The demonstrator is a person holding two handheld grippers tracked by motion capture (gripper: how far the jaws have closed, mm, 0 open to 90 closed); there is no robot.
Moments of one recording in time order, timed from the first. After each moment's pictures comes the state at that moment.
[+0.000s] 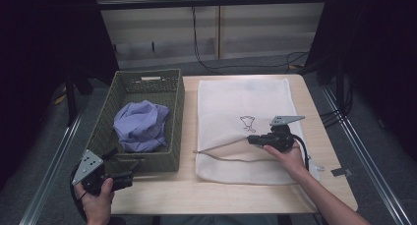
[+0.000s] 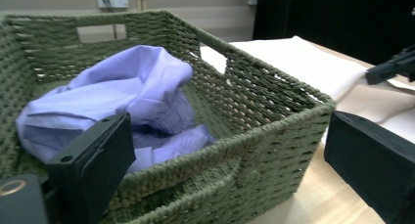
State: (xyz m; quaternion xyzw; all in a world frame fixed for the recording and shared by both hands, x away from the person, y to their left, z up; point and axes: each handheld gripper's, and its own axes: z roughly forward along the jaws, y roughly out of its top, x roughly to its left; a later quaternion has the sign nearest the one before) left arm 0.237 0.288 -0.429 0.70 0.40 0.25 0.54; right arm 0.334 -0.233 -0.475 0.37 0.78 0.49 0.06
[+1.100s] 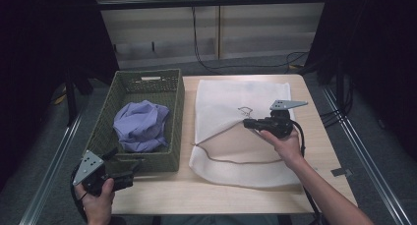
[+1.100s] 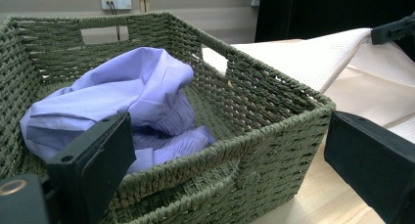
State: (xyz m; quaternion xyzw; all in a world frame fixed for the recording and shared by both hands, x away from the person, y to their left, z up) left arm 0.235 0.287 -0.428 0.69 0.40 0.26 0.54; right arm 0.347 -0.220 -0.424 0.35 0.76 0.54 0.08
